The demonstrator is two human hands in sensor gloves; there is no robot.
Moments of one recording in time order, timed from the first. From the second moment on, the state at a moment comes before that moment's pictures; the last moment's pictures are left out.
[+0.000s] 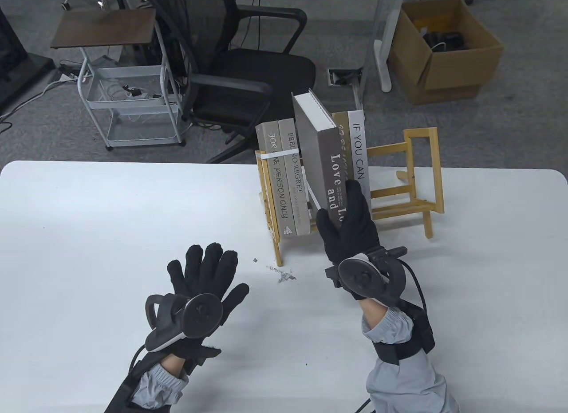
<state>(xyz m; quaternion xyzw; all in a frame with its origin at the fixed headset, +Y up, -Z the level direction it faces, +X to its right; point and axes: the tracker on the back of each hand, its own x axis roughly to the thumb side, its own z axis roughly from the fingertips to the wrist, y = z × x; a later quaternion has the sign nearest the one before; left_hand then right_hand) -0.184 -0.662 -0.243 0.06 -0.17 0.09 0.98 0.105 -0.599 -0.310 0.15 -0.40 0.88 0.21</state>
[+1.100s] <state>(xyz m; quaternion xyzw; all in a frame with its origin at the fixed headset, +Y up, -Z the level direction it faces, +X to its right) -0.183 -0.664 -0.245 0.05 -0.18 0.10 0.98 0.091 -0.677 -0.367 0.10 -0.29 0.94 0.16</state>
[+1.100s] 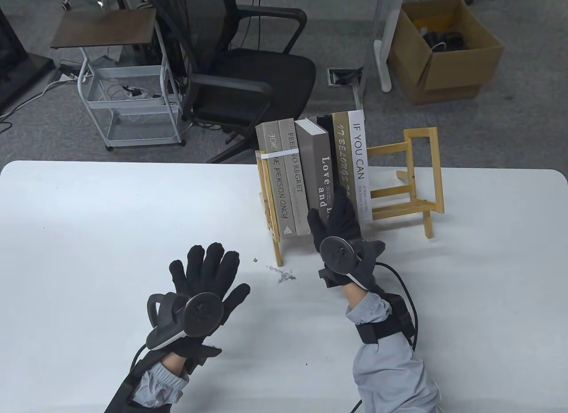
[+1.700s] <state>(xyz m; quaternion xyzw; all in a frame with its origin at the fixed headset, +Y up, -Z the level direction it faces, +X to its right) -0.186 -0.663 -0.245 0.06 -0.18 0.10 0.98 0.068 -0.682 -0.391 0.09 -0.29 0.95 0.00</state>
